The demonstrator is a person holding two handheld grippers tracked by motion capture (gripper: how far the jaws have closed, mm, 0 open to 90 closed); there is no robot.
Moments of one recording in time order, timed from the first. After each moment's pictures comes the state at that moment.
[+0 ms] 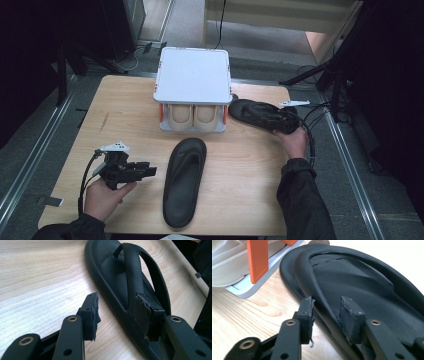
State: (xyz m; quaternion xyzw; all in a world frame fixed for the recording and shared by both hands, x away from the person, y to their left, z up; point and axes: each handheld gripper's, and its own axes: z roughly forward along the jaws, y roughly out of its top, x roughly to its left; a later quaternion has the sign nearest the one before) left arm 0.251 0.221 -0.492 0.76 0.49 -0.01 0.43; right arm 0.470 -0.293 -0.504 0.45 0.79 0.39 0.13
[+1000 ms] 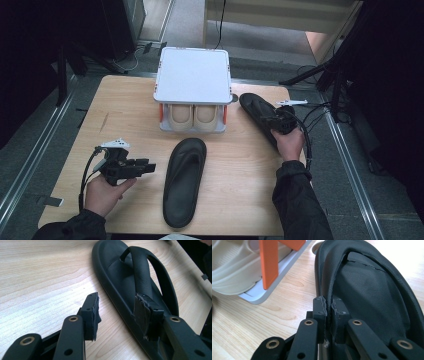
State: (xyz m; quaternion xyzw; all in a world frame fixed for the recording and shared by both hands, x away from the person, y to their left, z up) left arm 0.261 0.224 -0.493 0.76 0.50 0.00 0.43; right arm 0.454 -0.273 -0.486 0.48 0.78 0.38 0.14
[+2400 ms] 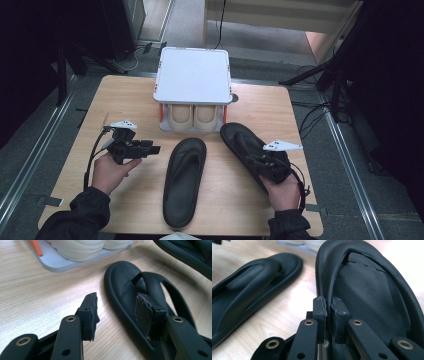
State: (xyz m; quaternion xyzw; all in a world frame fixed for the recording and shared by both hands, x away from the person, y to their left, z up) left arm 0.313 0.218 -0.484 0.78 0.47 0.02 0.42; right arm 0.283 -0.218 -0.467 0.43 0.80 0.39 0.12
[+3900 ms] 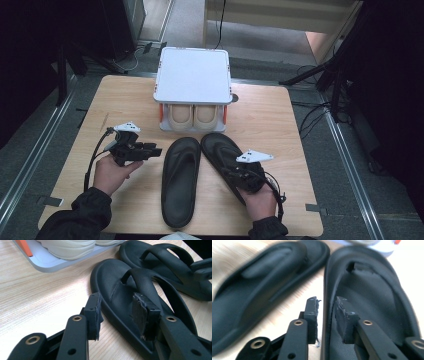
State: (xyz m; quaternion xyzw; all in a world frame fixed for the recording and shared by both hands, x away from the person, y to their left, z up) left arm 0.310 0.215 -0.484 0.79 0.44 0.02 0.42; right arm 0.267 -0.166 -0.489 0.40 0.82 0.40 0.10
